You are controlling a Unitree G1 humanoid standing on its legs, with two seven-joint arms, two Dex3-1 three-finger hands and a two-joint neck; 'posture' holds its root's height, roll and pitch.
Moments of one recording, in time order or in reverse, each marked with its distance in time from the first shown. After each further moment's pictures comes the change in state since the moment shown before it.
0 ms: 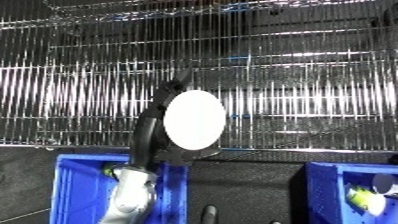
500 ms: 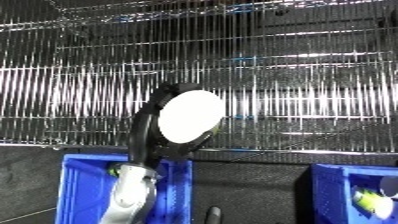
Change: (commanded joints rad) left arm 0.037 -0.011 0.042 0.030 -0.190 0.016 -0.112; right arm 0.001 0.010 -0.005 0.019 -0.011 0.009 -0.008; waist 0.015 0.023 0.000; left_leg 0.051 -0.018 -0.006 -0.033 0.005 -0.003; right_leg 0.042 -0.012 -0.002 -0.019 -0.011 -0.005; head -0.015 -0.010
